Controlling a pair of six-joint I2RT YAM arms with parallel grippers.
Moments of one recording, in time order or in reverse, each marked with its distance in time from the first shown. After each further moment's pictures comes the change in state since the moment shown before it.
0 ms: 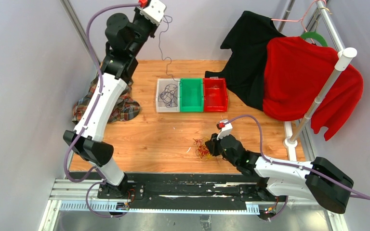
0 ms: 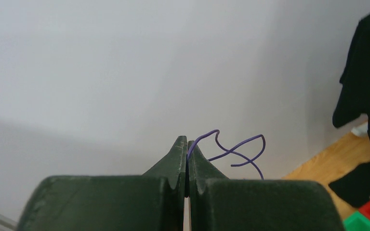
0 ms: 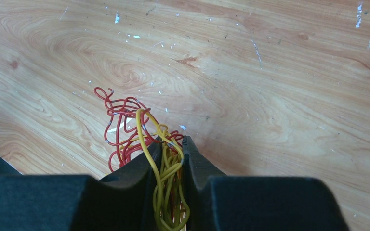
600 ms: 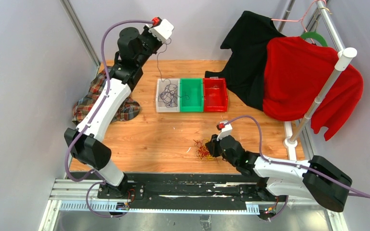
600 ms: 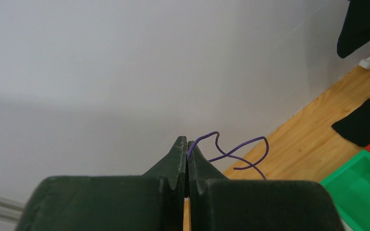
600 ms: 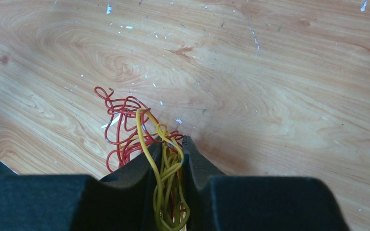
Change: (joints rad) left arm 0.002 -0.051 -0.225 0.046 -0.034 0.077; right arm -0.002 0.018 -0.011 0.009 0.000 0.022
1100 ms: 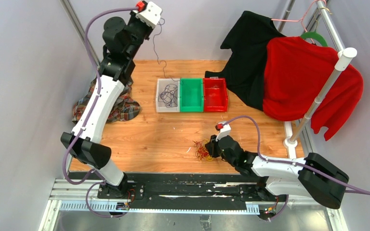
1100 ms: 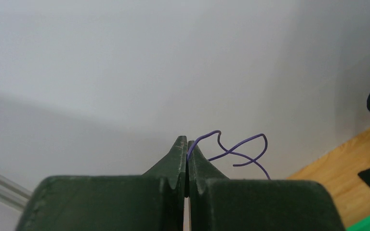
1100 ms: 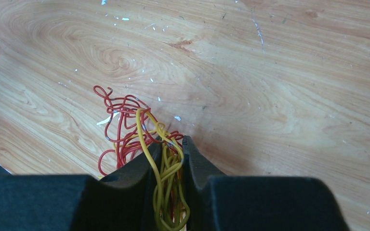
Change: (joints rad) left arm 0.032 0.013 0.137 0.005 -0.010 -0.018; right arm 0.000 0.055 -0.002 0.024 -0.010 0.002
